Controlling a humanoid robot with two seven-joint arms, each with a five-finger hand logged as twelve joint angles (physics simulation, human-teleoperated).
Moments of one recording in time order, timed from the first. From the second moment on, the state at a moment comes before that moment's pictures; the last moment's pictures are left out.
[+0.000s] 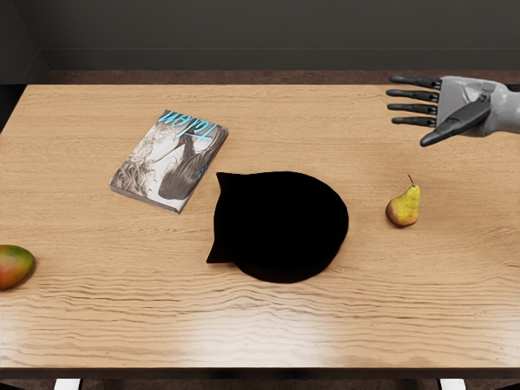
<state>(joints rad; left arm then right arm) -0.02 0.00 0.32 -0.15 0.10 0.14 0.18 1.06 -0.86 0.33 1.02 0.18 0.61 -0.32</state>
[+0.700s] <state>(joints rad) -0.02 0.00 0.32 -0.15 0.10 0.14 0.18 0.98 -0.81 0.36 0.84 -0.31 0.61 0.25</state>
